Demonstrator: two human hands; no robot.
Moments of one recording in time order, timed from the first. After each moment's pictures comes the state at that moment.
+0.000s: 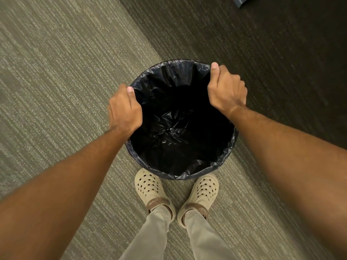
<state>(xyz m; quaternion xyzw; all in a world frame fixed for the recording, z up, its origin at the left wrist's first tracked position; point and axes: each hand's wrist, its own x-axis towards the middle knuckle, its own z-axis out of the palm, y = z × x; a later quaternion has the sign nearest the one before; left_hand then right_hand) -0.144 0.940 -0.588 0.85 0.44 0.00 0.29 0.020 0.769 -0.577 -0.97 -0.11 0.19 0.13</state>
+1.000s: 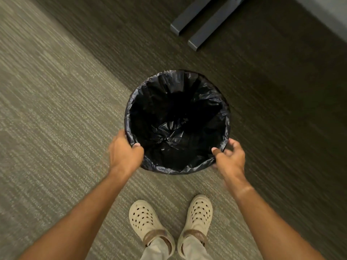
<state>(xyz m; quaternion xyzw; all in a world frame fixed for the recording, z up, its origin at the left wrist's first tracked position) -0.114 0.884 -0.509 0.79 0.47 -0.10 0.39 -0.046 0.649 -0.550 -0.78 0.32 0.22 0.49</state>
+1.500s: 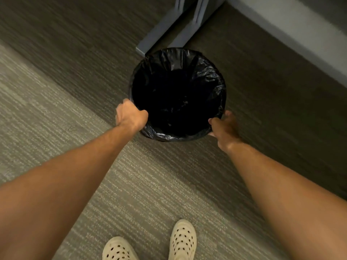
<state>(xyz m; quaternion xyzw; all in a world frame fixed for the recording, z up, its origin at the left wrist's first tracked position) 0.089 0.844 -0.538 0.82 0.43 -0.12 0.36 0.133 0.609 -0.568 -0.78 0.30 0.15 0.52</state>
